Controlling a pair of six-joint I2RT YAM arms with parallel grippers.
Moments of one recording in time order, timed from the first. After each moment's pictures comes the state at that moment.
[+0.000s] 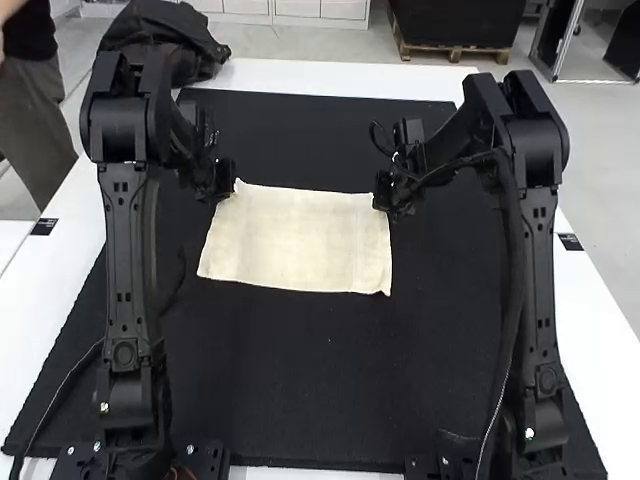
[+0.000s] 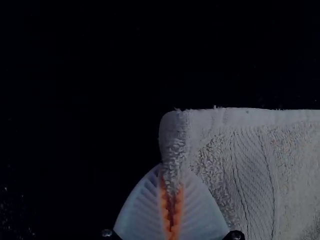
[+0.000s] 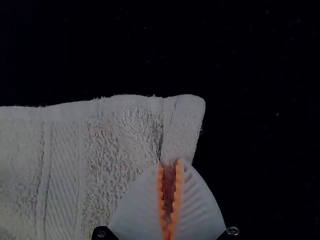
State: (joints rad) left arm 0.14 2.25 1.40 -0.03 0.39 -0.05; right arm 0.28 2.24 1.36 0.03 -0.07 0.29
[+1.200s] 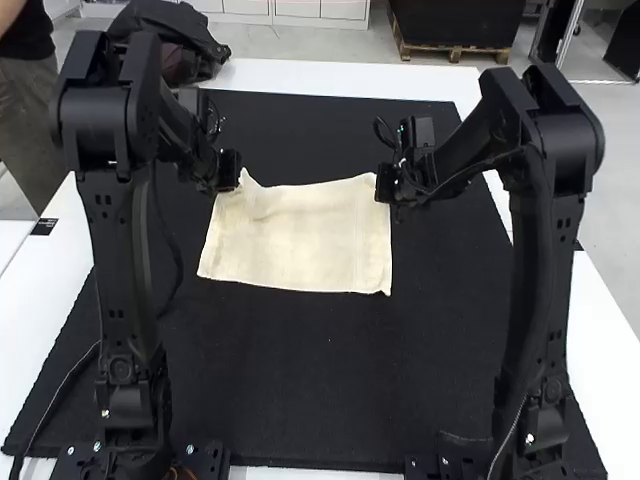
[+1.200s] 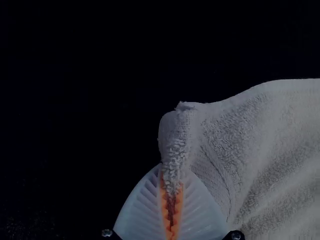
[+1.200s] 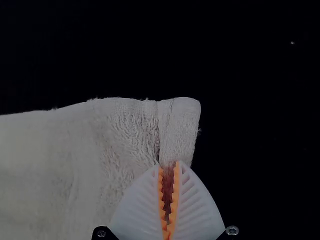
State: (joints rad) left arm 0.09 1.98 1.18 -0.01 0.37 -0.01; right arm 0.29 2.04 1.10 0.31 -0.03 0.23
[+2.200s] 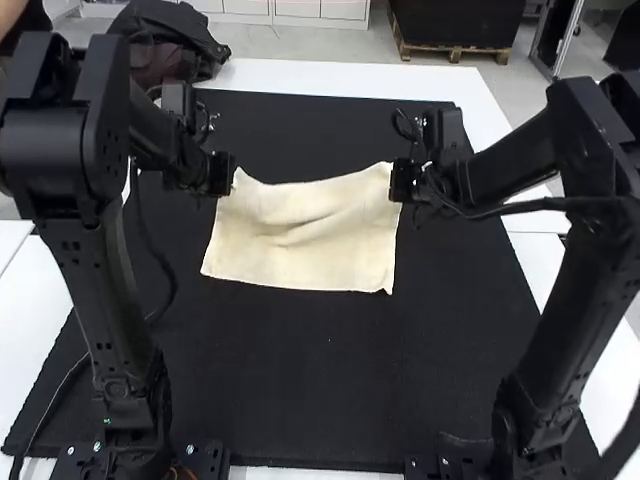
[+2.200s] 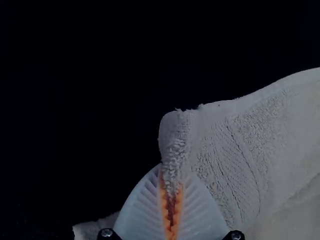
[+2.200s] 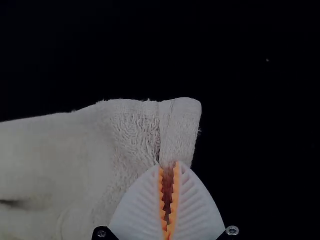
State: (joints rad) left arm 0.09 1.67 0.91 -0.03 0.37 0.09; right arm 0.32 1.64 0.79 0.32 0.00 0.18
